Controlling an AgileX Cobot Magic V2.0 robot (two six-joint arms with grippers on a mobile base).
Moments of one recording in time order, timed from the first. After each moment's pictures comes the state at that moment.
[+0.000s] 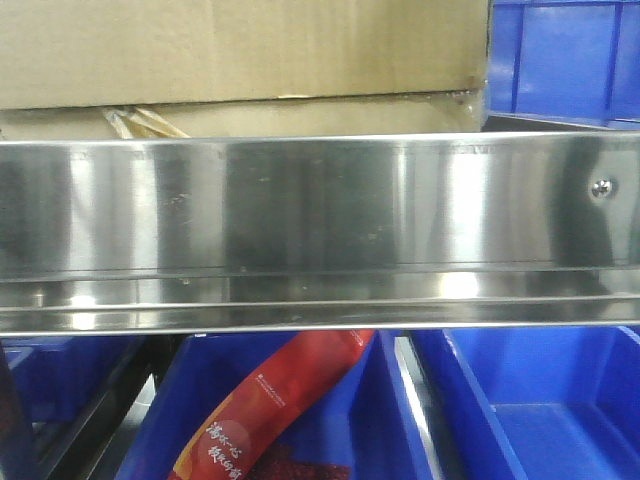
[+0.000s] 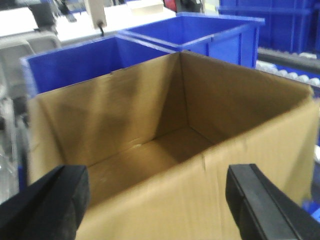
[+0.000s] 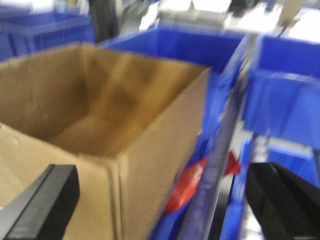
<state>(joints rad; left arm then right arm) -0.43 1.06 -1.38 0.05 0.69 0.04 0.41 0.98 -1.30 0.12 0.71 -0.08</state>
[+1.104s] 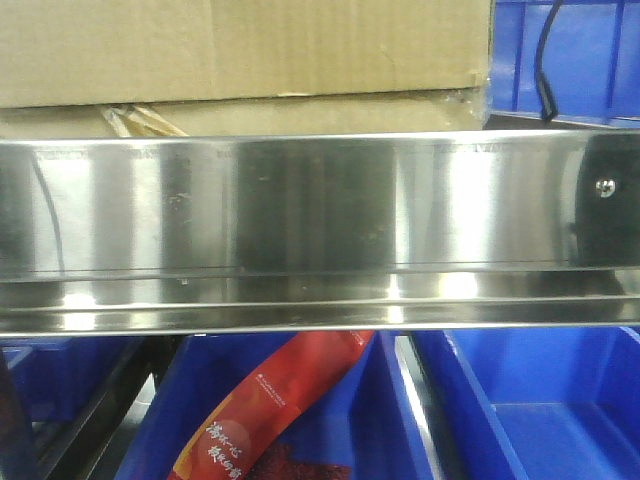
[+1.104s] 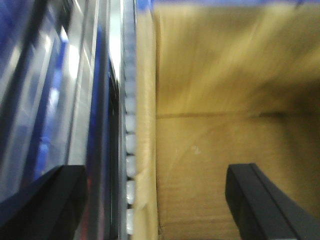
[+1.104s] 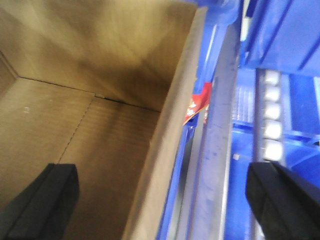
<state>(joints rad) -0.19 1.85 -2.17 0.16 1.20 -0.21 0.42 1.84 -2.19 0.01 1.20 0.12</state>
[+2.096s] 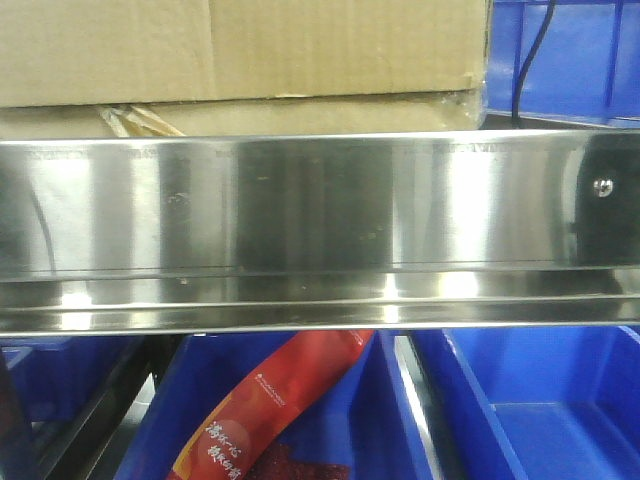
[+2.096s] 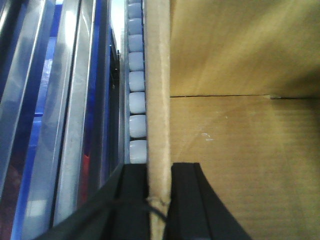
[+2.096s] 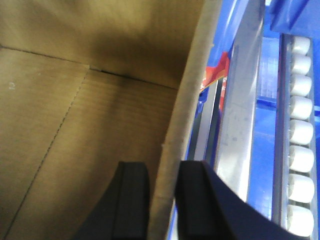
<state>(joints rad) -0.14 1.90 -2.17 0.12 1.23 -0.21 0.42 1.91 -2.19 0.03 1.22 0.12</state>
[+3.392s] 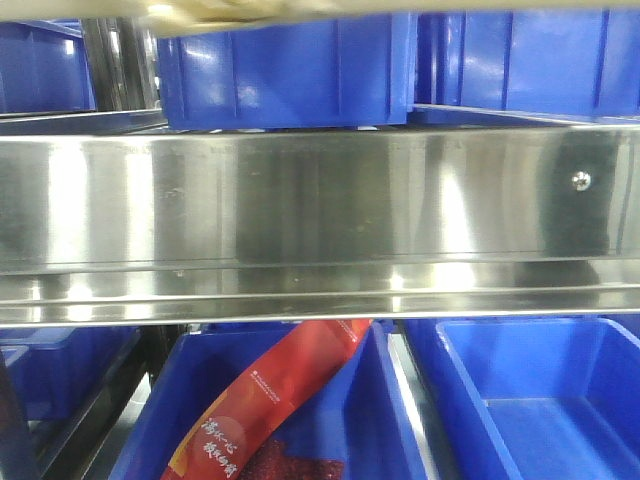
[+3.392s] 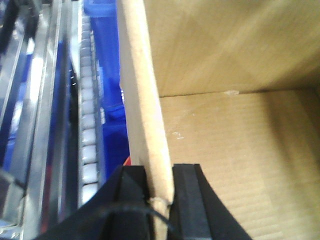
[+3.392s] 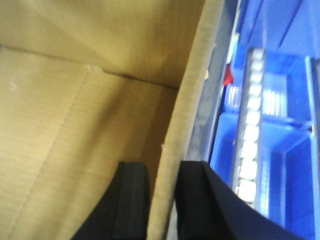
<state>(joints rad) -0.46 1.37 -1.90 0.27 1.27 -0.40 0.47 1.37 -1.85 0.01 1.26 0.10</state>
